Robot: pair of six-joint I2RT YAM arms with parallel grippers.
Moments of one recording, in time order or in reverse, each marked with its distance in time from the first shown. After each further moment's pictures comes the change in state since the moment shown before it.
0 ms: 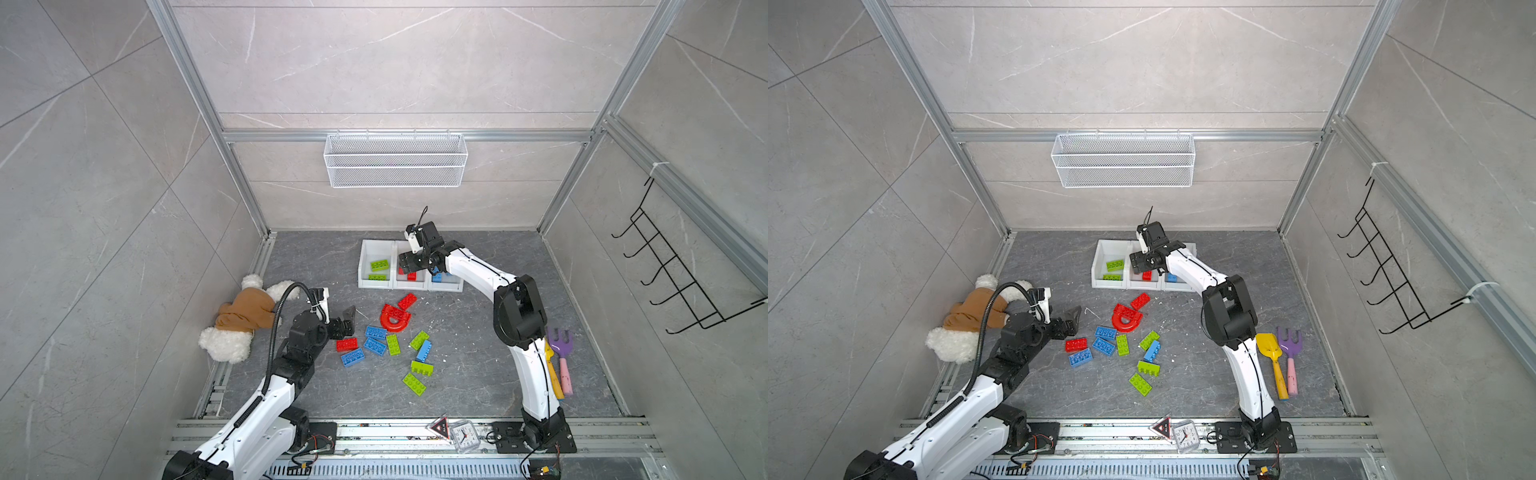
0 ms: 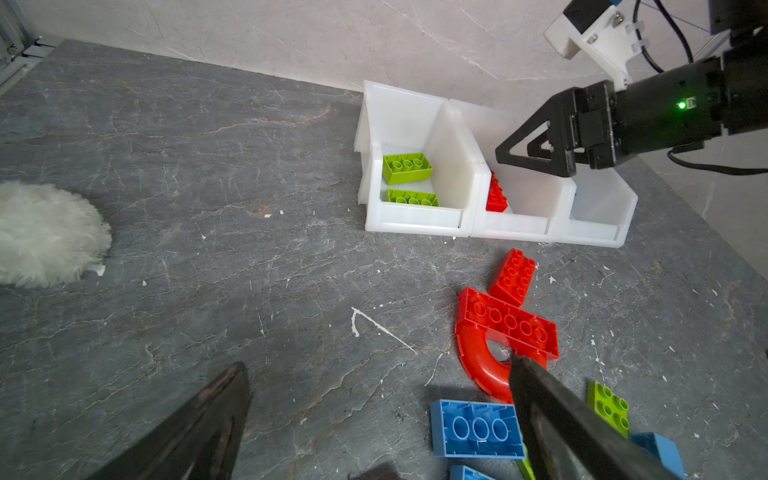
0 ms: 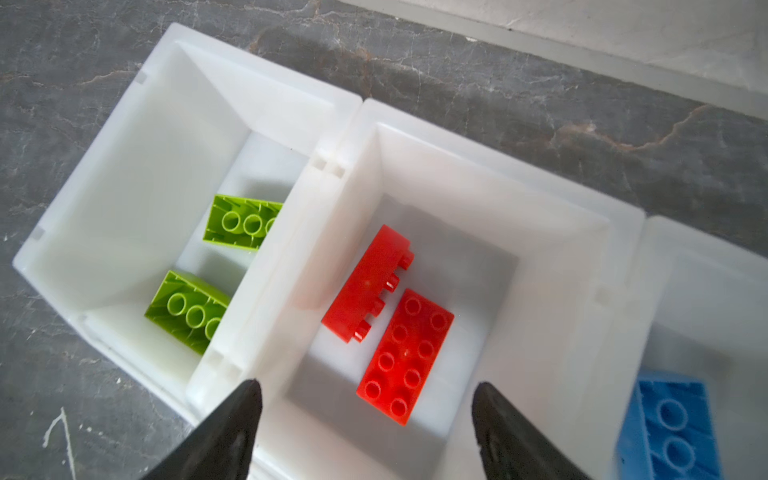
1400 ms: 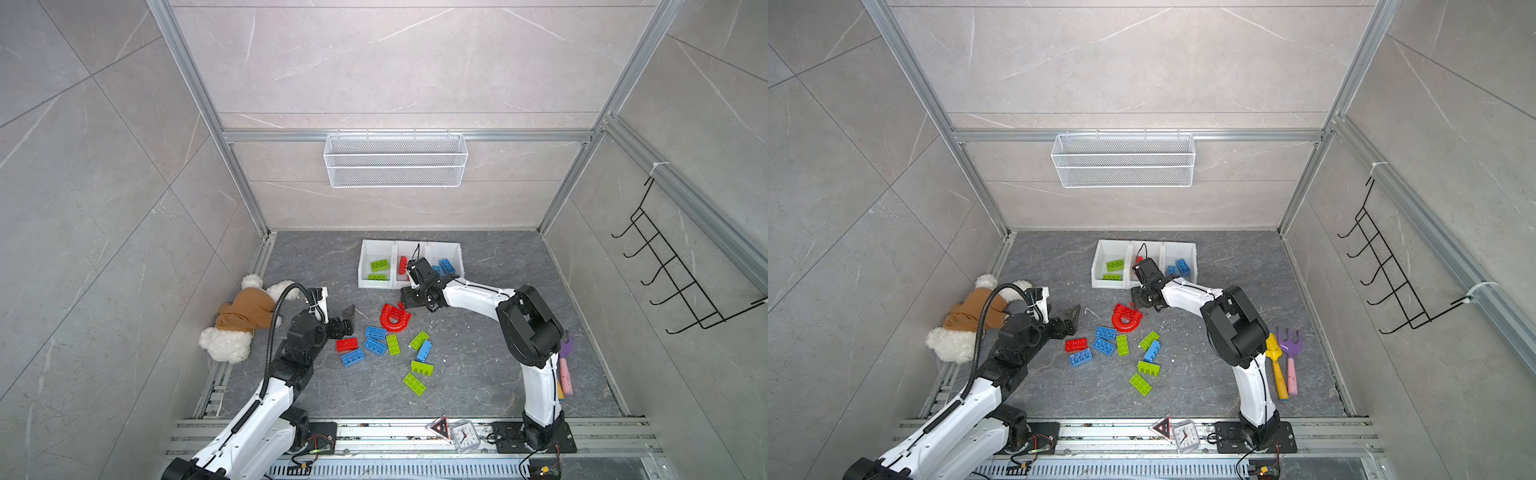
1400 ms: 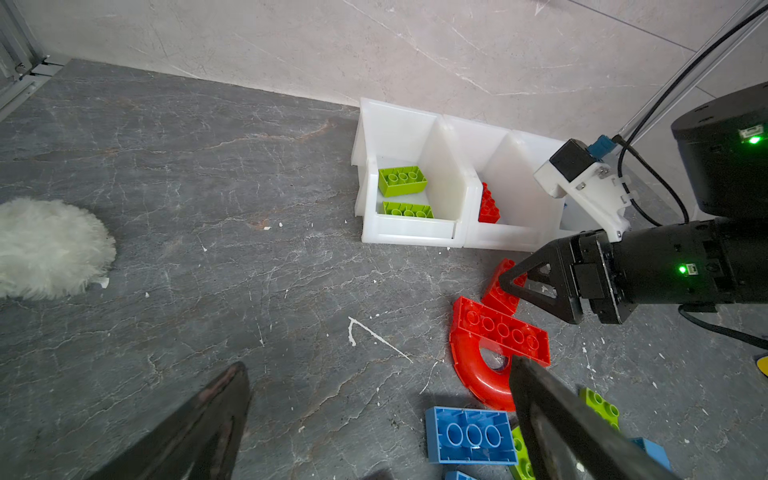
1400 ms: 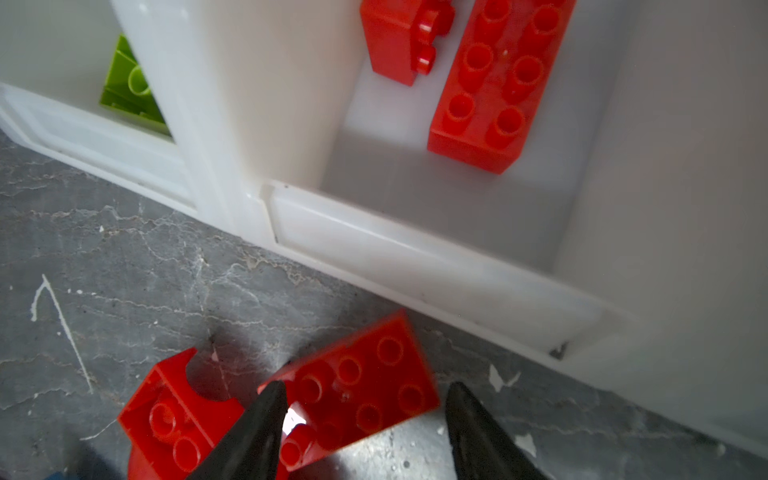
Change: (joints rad) left arm 0.000 -0.033 0.000 0.000 0.000 0.000; right arm 0.129 -0.161 -0.454 0.164 0.065 0.253
